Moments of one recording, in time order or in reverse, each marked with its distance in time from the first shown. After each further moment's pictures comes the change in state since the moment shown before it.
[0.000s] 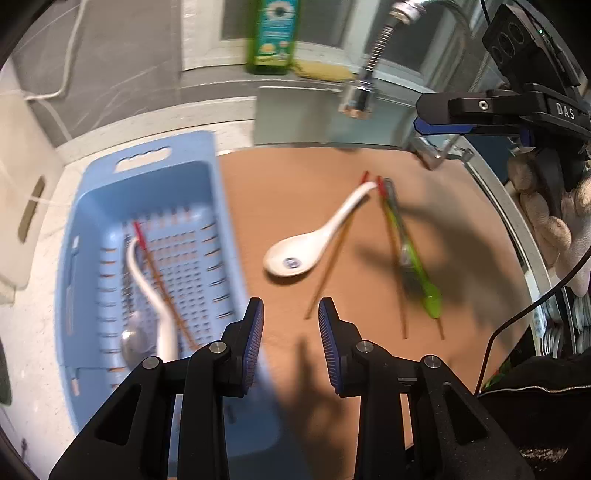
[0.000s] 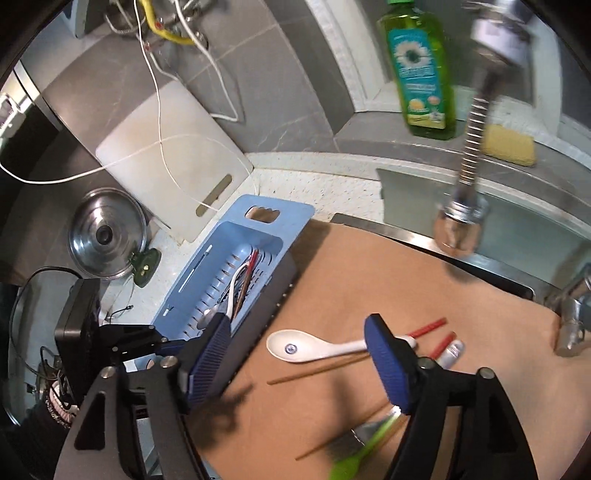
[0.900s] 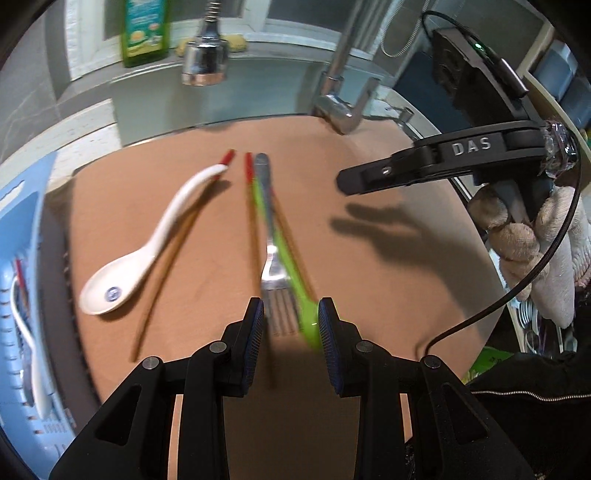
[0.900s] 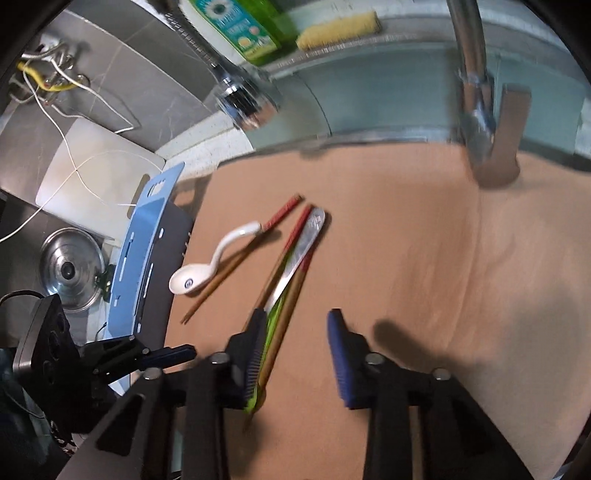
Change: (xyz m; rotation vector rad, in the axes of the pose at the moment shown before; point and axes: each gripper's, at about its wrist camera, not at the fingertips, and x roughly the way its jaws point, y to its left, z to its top) left arm 0.065 -0.116 0.015 0.128 0.075 -0.159; right arm -0.007 -0.123 -0.092 0.337 0.127 -0.057
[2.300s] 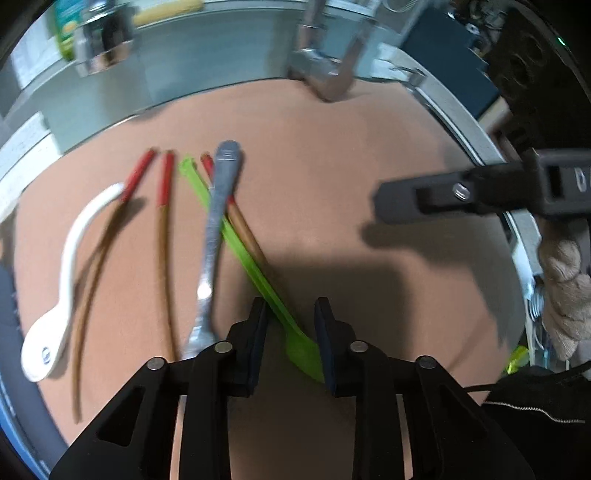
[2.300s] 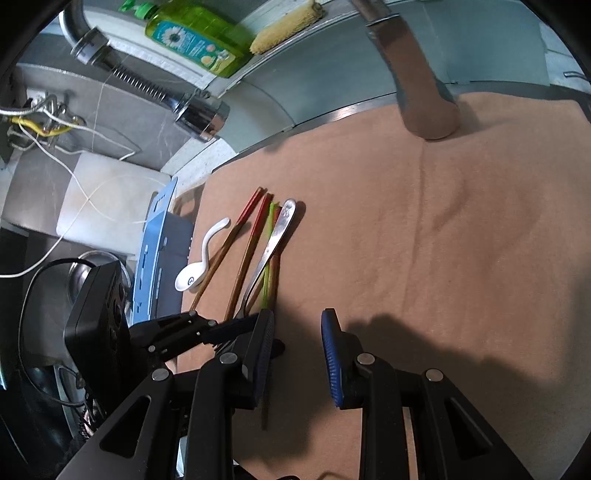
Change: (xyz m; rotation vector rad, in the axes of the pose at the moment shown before) left arm 0.084 -0.042 0.053 0.029 0.153 0.032; right arm -0.020 -0.063 -0.014 0.137 -0.005 0.128
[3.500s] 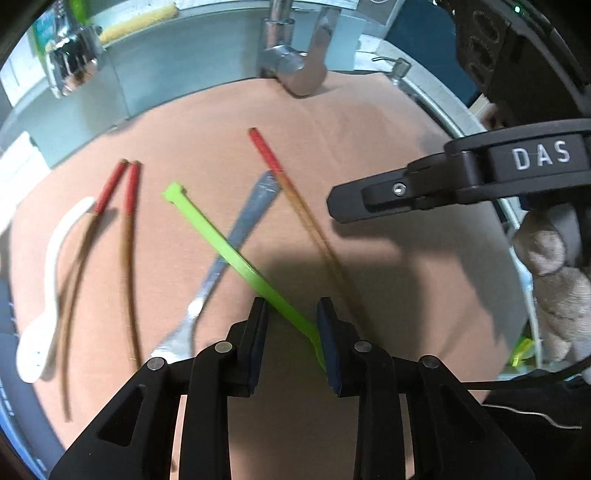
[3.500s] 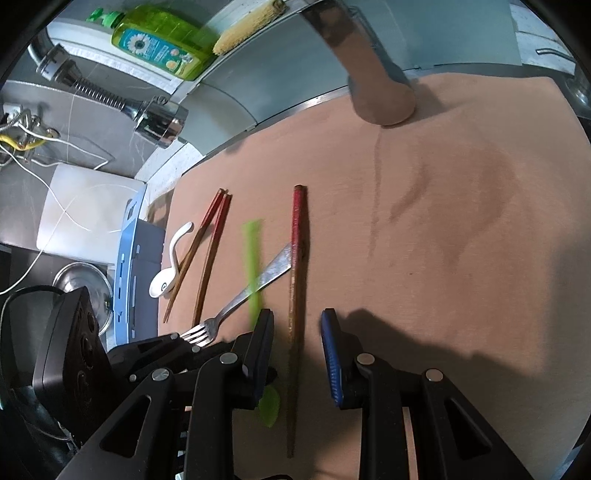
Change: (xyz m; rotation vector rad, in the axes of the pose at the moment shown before) left arm 0.004 -0.028 0.000 0.022 0.001 0.029; right arm 0.009 -0.015 0.004 0.041 0.019 -0.081
